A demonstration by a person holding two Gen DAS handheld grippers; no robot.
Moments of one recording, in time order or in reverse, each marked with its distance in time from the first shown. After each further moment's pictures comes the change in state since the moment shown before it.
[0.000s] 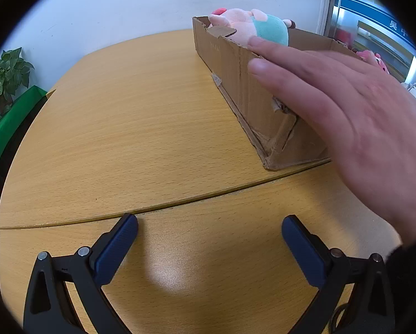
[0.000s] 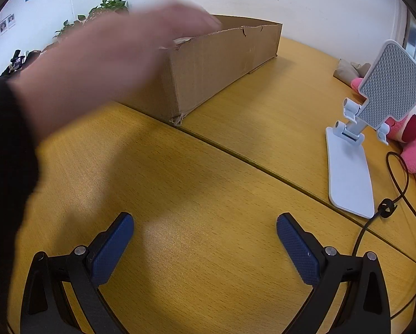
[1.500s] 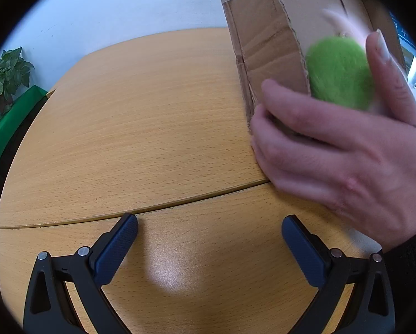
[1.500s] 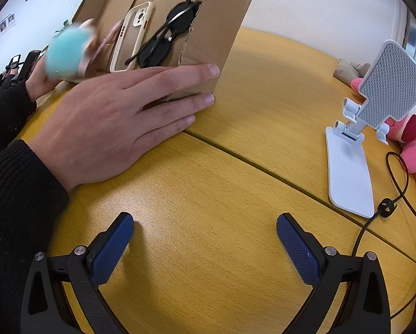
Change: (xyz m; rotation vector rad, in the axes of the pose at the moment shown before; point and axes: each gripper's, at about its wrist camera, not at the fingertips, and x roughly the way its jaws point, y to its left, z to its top) left arm 0.000 0.009 -0.011 0.002 0.001 0.004; right arm 0.016 0.000 0.018 -0.010 0.003 0.007
